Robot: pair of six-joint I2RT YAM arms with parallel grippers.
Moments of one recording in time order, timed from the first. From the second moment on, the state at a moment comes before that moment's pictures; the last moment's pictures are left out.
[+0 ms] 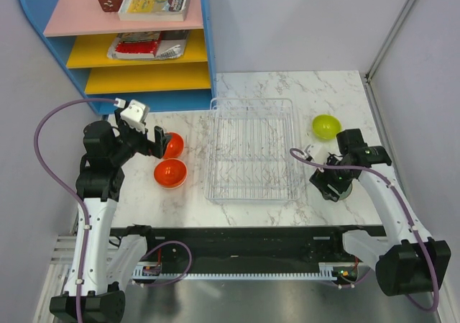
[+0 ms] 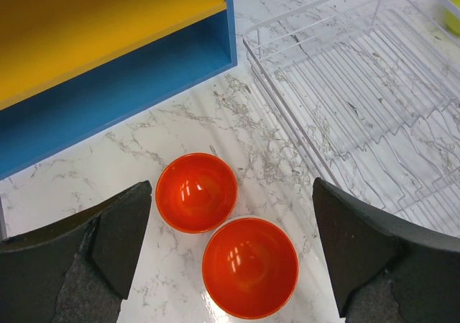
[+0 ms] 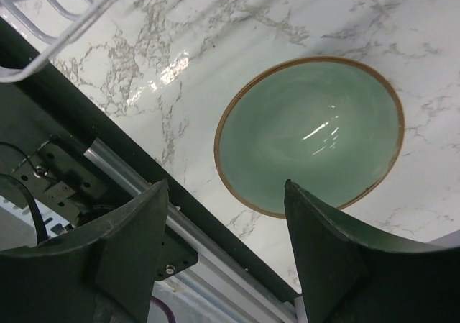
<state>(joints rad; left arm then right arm) 0.03 0.78 0.96 -0.47 0.45 0.21 0.08 1.05 0.91 -1.17 -0.24 -0.79</state>
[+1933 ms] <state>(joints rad) 0.03 0.84 0.95 -0.47 0.45 0.23 0.09 1.16 1.37 -0.93 -0.47 -0.32</state>
